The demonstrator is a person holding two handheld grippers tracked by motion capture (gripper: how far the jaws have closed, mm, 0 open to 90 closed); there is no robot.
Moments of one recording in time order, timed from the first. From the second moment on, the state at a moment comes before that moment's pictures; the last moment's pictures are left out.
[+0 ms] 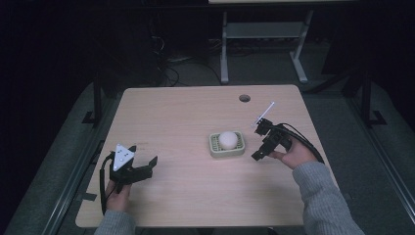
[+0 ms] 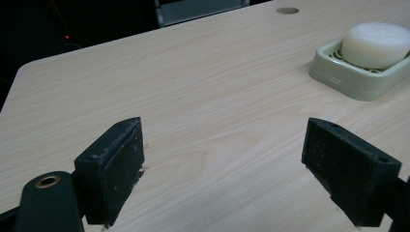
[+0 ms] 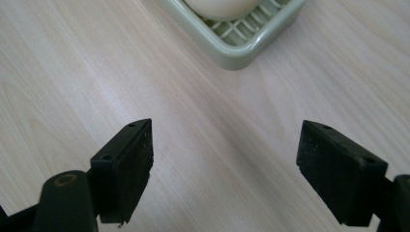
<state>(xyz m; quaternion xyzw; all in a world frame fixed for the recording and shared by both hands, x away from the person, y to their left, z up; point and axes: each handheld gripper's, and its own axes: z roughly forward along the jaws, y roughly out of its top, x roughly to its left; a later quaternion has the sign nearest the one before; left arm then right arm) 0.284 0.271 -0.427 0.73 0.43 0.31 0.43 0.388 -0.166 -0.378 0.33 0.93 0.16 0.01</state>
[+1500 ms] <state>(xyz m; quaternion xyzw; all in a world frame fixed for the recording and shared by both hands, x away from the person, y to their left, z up) 0.284 0.270 -0.427 0.74 0.42 0.31 0.43 0.330 -0.216 -0.415 0.37 0.91 0.19 0.01</state>
